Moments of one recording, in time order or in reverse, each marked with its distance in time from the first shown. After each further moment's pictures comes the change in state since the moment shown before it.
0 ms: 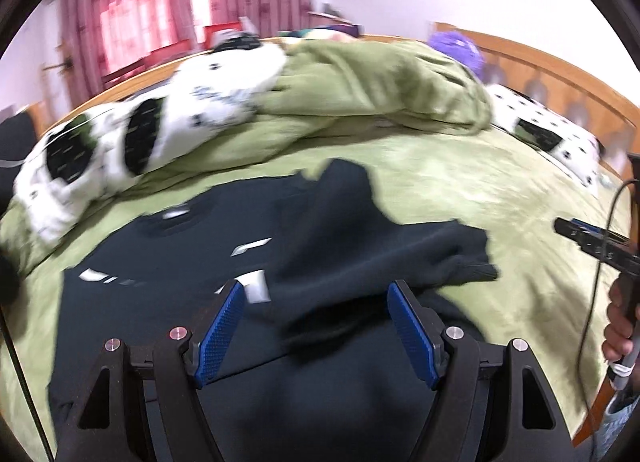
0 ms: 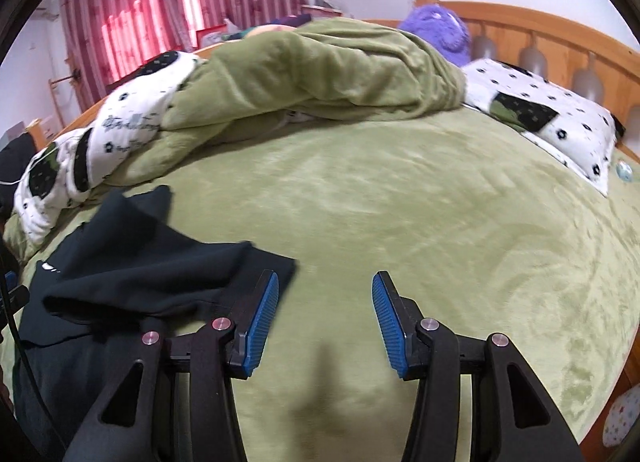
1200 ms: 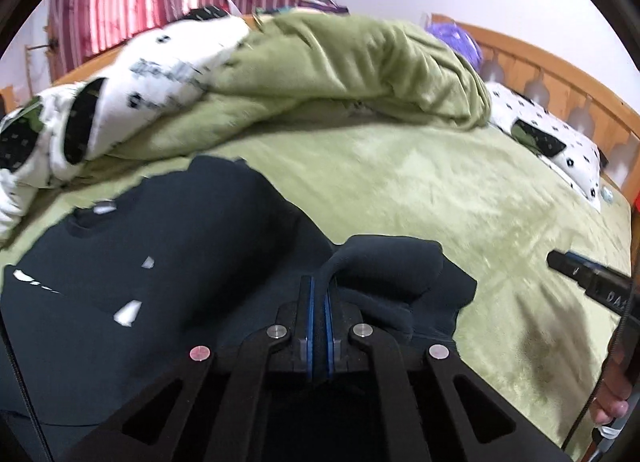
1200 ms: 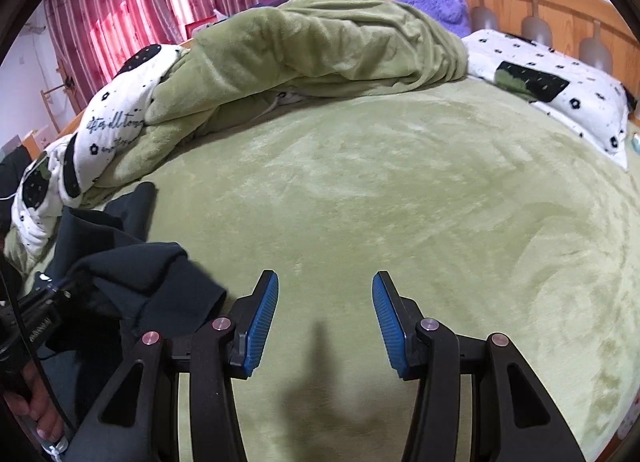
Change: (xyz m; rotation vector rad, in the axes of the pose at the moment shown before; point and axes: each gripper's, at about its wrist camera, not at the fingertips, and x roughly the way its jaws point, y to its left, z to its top) left arm 0.076 -0.035 0.012 -0.078 0.012 -0.040; right arm 0.044 -0.010 0.001 0.051 0.063 0.061
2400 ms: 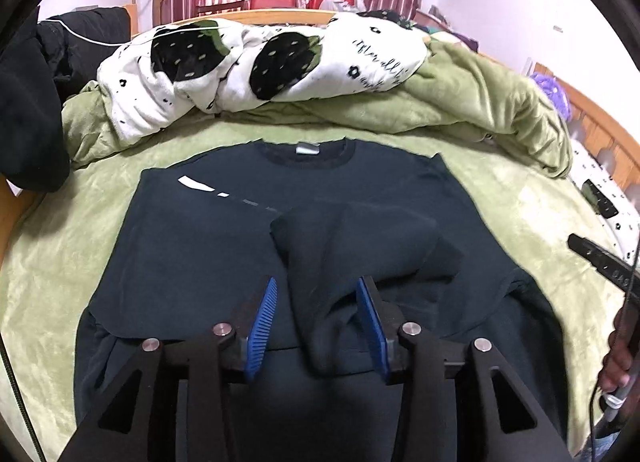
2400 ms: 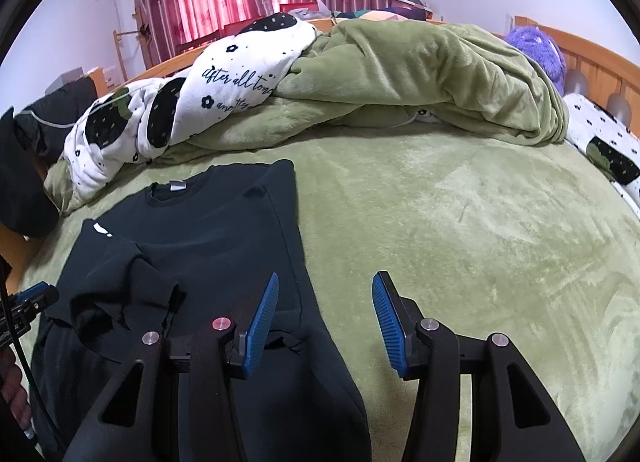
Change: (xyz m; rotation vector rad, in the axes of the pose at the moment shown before) left arm -0.103 0.200 -0.065 -0.258 0.036 0.174; right arm -0.020 0.184 -0.012 -0.232 -0.013 0.124
